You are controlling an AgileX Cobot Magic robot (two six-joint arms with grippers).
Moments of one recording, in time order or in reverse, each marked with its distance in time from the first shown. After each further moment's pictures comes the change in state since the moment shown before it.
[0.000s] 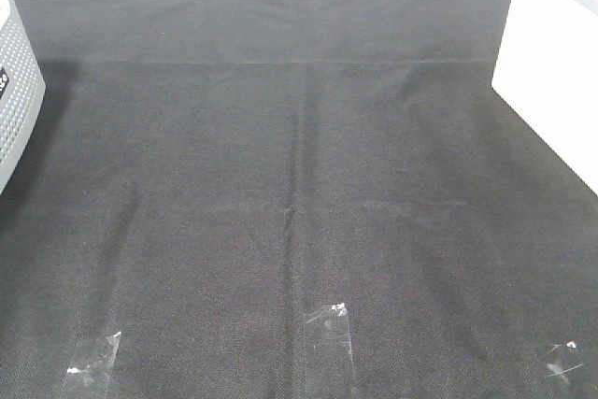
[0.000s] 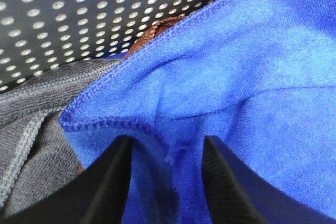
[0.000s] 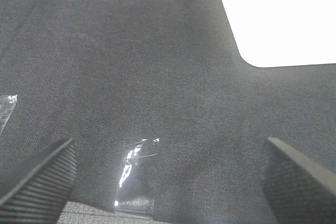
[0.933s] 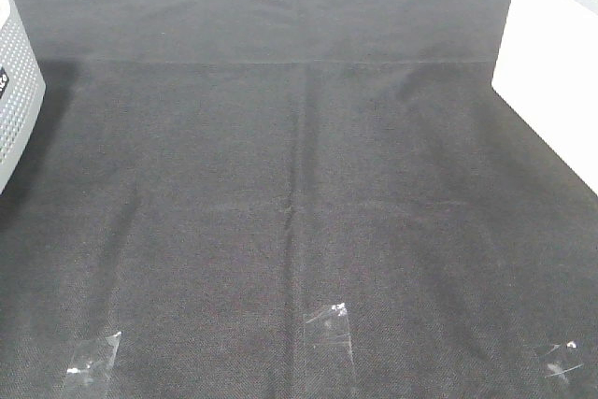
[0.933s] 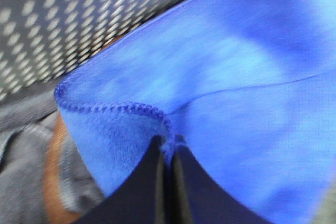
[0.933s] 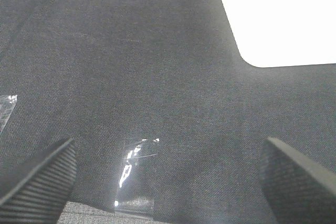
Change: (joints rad) left arm 0.000 -0.073 0.000 -0.028 -0.069 0.097; right arm 0.000 0.000 0.000 0.000 0.000 0.000
